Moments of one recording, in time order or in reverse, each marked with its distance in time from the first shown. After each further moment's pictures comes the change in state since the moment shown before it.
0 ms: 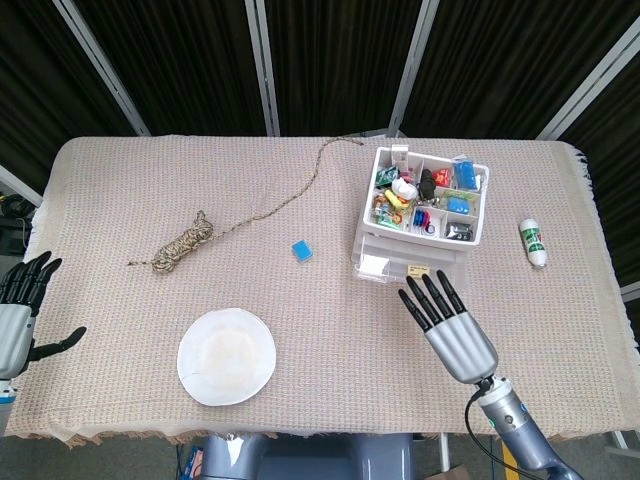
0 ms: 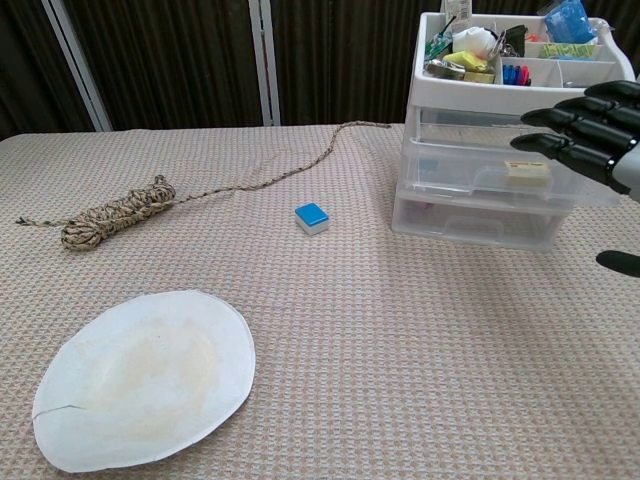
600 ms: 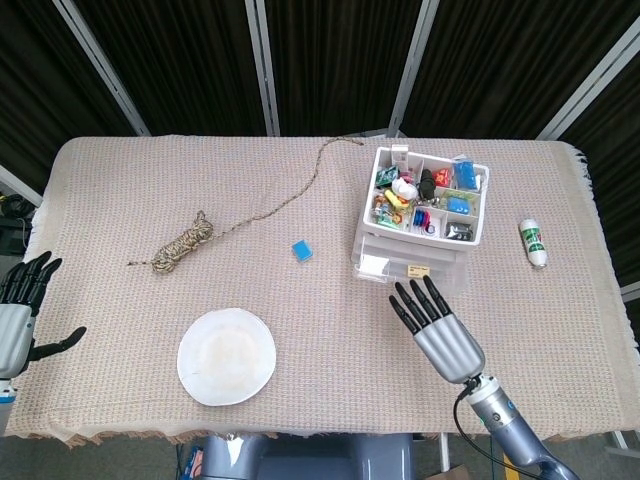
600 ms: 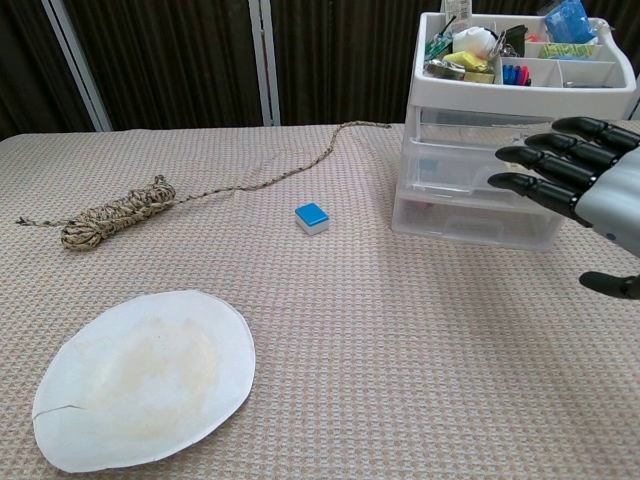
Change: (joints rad) left arm -0.001 0.002 -0.001 -0.004 -0.005 -0.005 0.001; right arm -0.005 -0.042 0.030 0.049 -0.014 -0.096 -0.061
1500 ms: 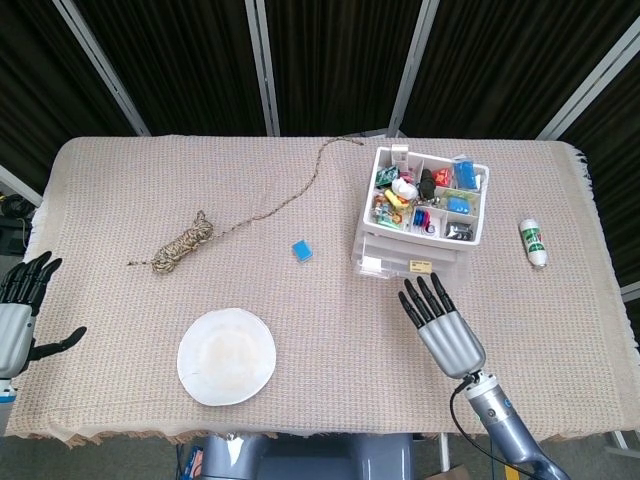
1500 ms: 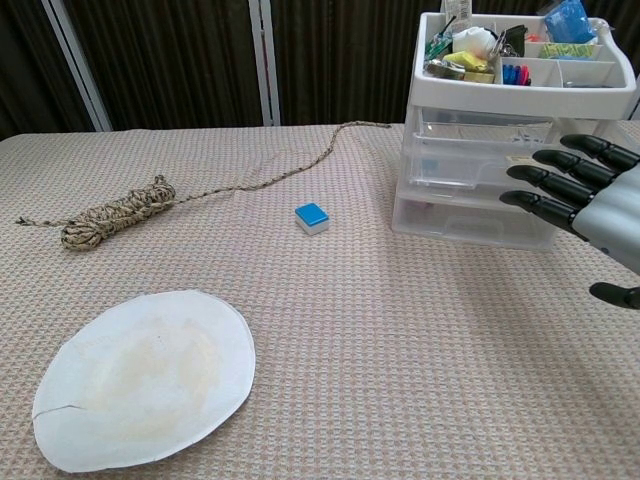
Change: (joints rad) left arm -0.001 0.003 -0.001 -0.007 -0.007 -0.008 -0.001; right arm -0.040 -0.039 0.049 0.021 0.060 -0.068 -0.083
